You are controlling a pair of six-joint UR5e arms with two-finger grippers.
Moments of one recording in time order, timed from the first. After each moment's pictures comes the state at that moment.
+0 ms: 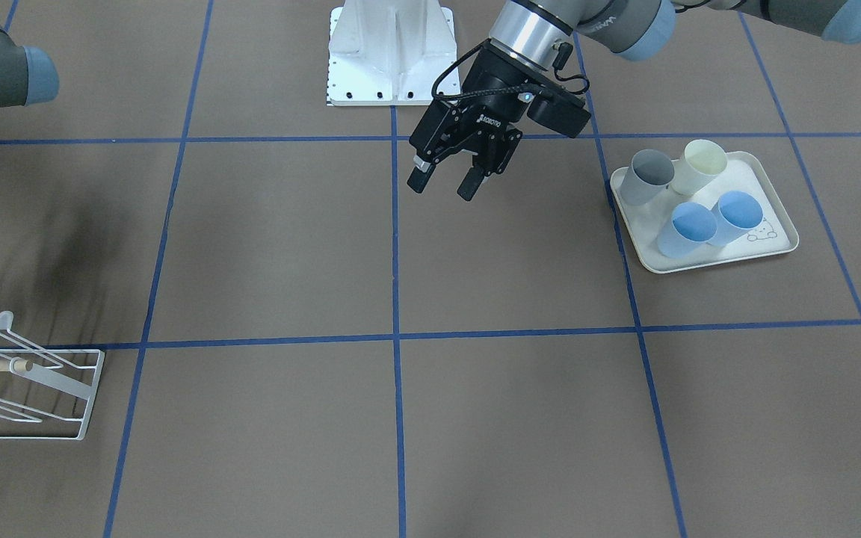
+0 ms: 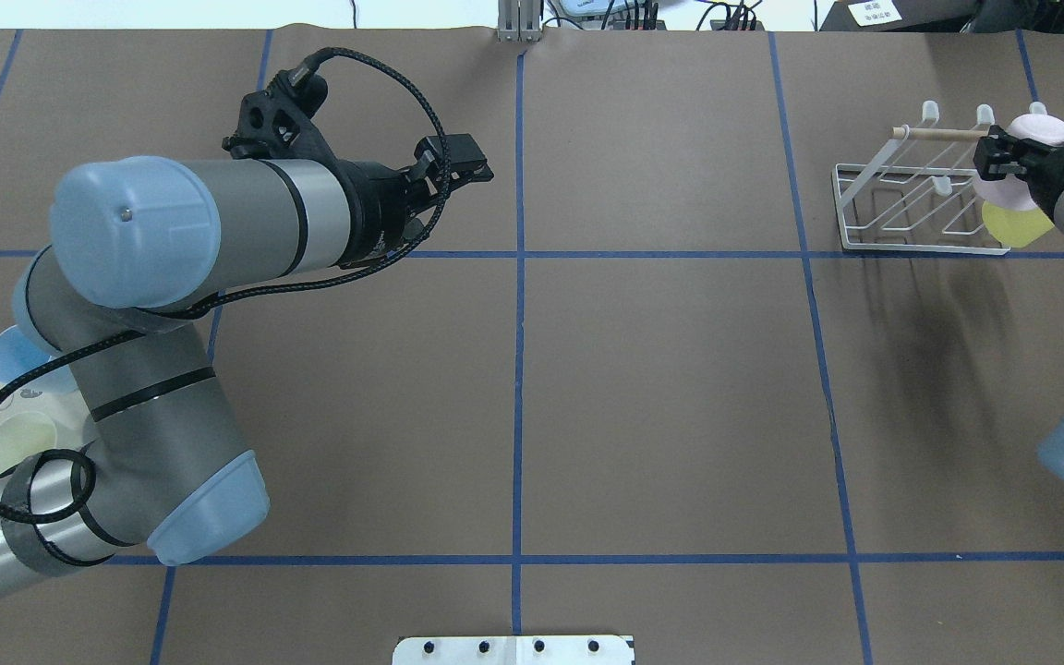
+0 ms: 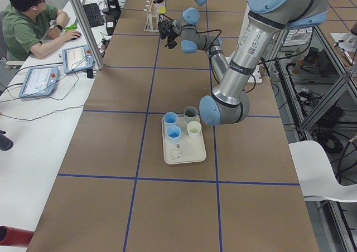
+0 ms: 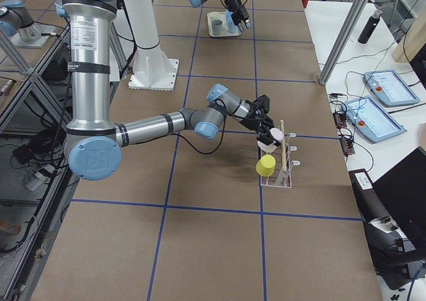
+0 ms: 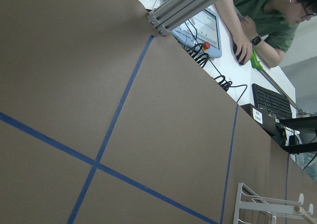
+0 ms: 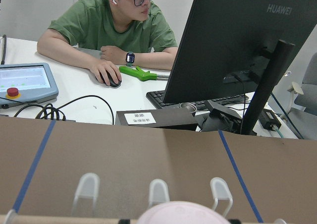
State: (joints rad) left arm -0.59 -2.14 -1.91 -2.07 -1.59 -1.79; right arm 0.88 -1.60 1.76 -0.78 1.18 0.92
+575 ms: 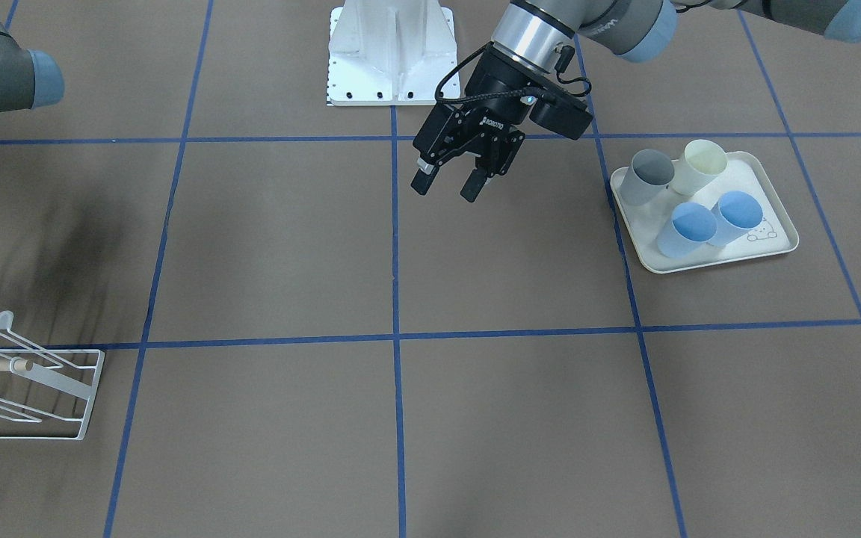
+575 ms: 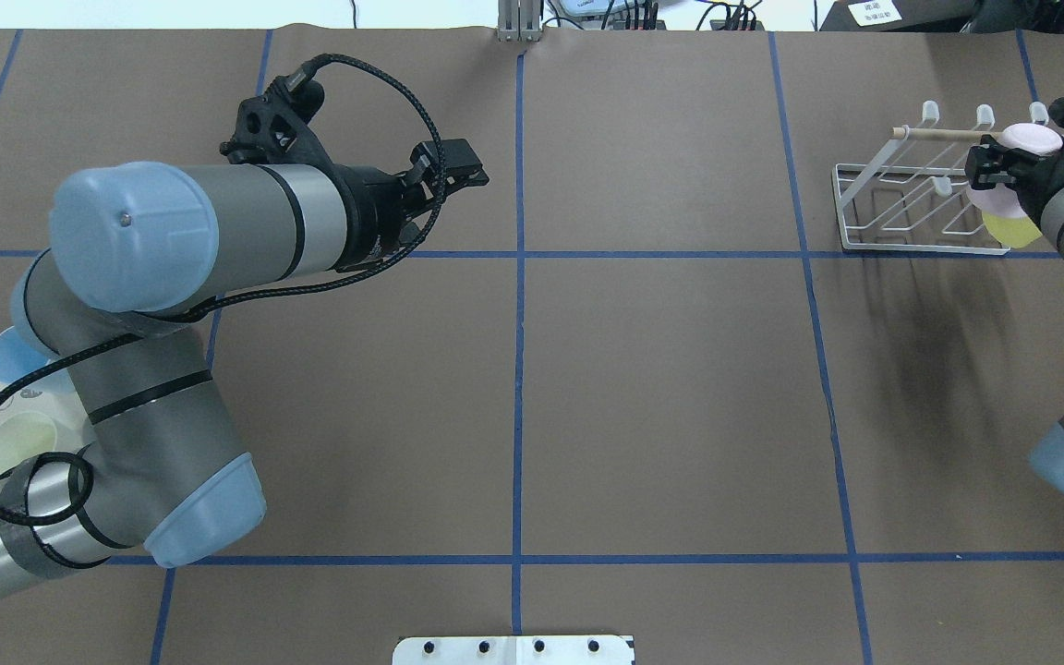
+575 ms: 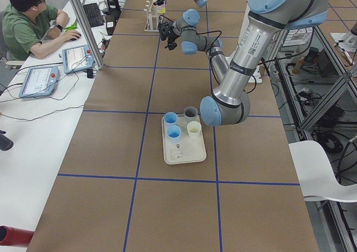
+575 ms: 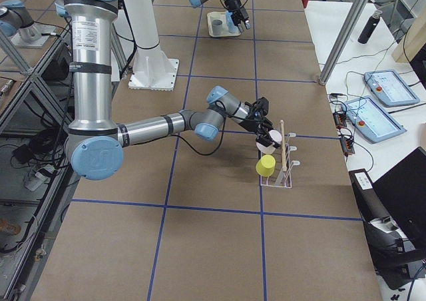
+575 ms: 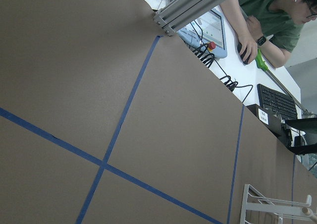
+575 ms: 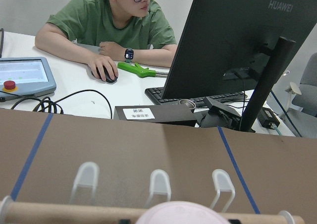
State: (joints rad) left arm -0.59 -2.13 -1.91 -2.07 -1.58 -1.79; right arm 0.87 -1.60 1.74 -0.77 1.17 0.92
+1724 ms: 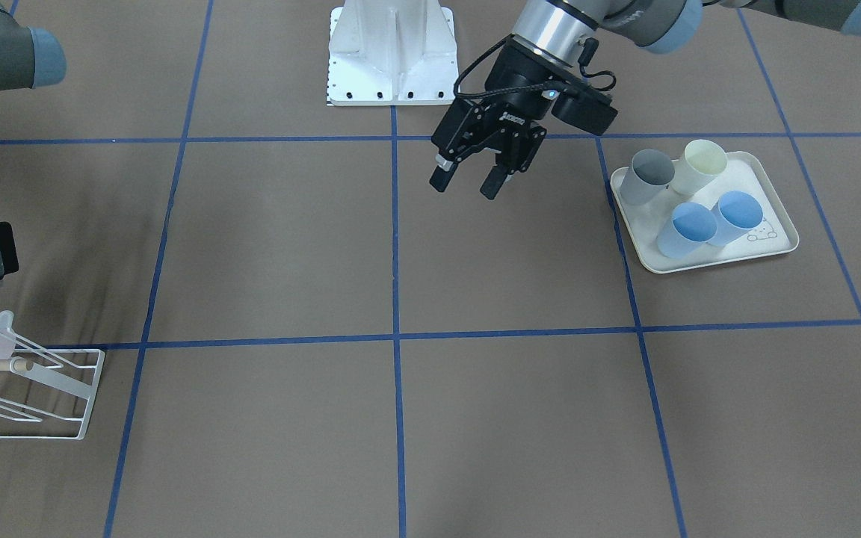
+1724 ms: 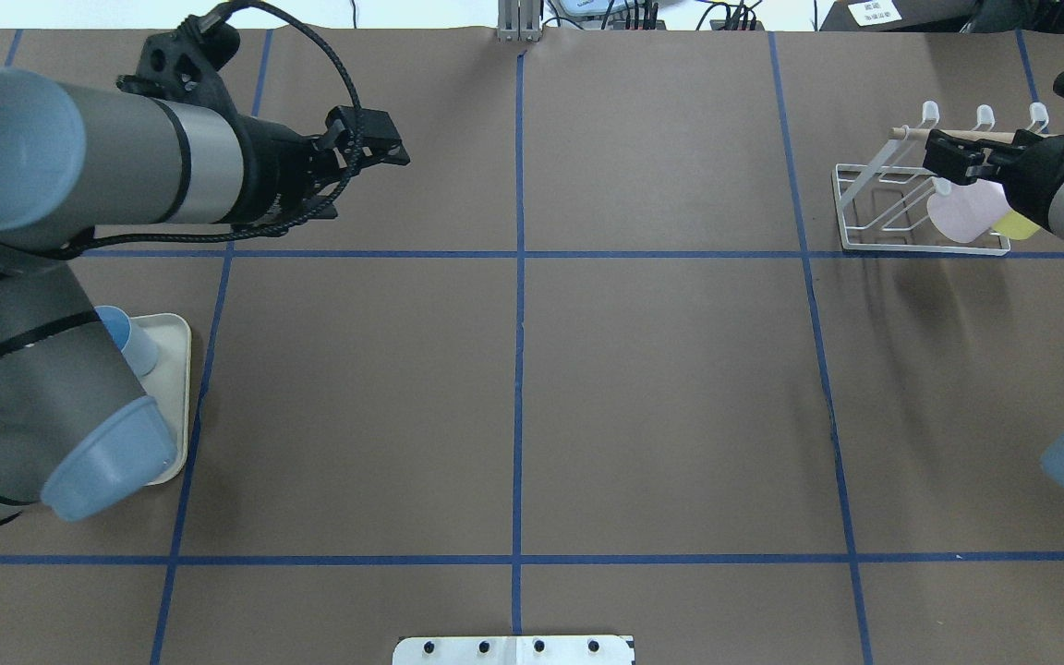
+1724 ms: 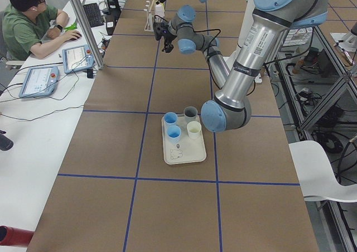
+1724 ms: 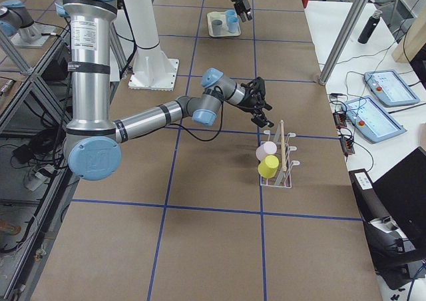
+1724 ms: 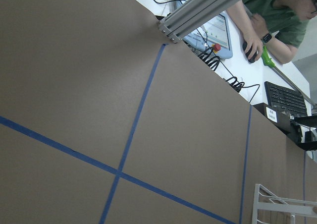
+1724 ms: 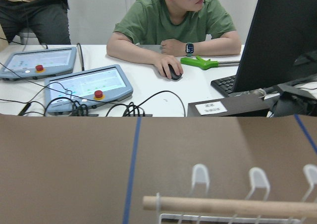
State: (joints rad) left arm -0.76 -2.04 -2.04 -1.86 -1.81 -1.58; right arm 0.88 -1.60 1.94 -0.77 1.42 1.01
